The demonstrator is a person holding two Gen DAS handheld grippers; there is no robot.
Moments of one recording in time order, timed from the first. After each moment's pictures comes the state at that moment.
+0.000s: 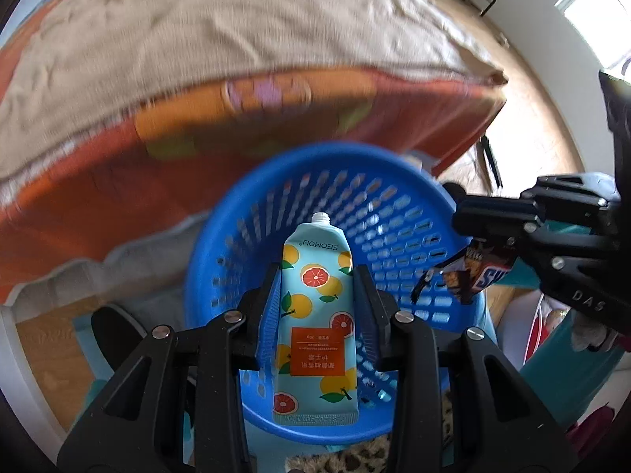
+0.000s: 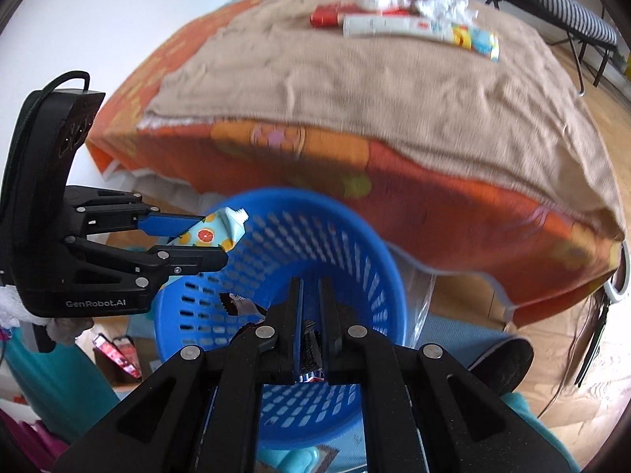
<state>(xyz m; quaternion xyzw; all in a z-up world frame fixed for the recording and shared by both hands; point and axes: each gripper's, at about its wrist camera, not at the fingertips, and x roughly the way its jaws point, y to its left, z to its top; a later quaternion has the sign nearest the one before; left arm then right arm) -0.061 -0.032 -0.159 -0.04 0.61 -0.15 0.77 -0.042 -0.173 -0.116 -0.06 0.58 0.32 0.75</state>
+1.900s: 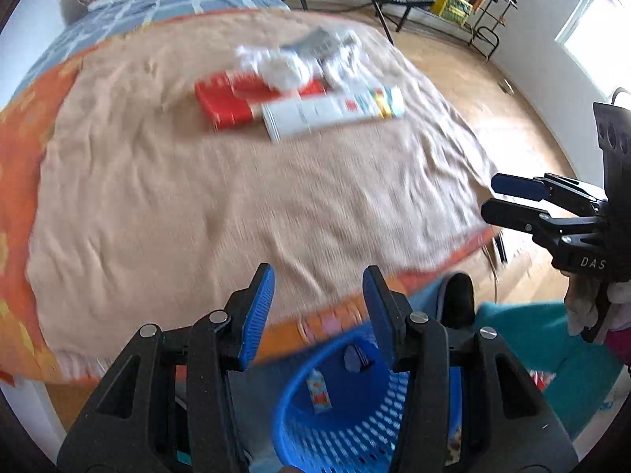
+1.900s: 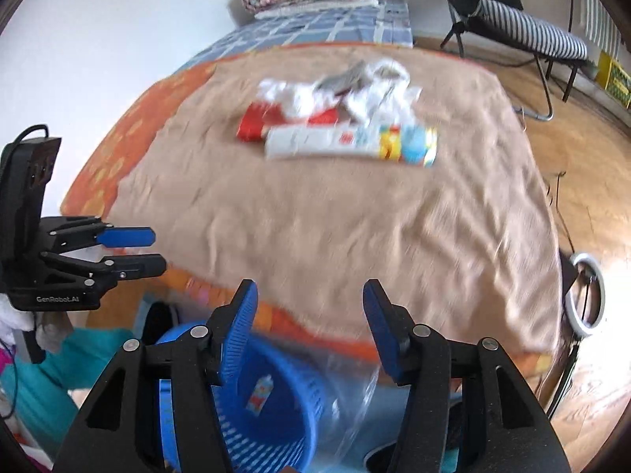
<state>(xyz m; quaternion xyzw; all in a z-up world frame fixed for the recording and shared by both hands) 0.073 0.005 -0.067 -0.04 0.54 -0.13 0.83 0.099 -0.201 -0.047 -0.03 0.51 0.27 0.81</state>
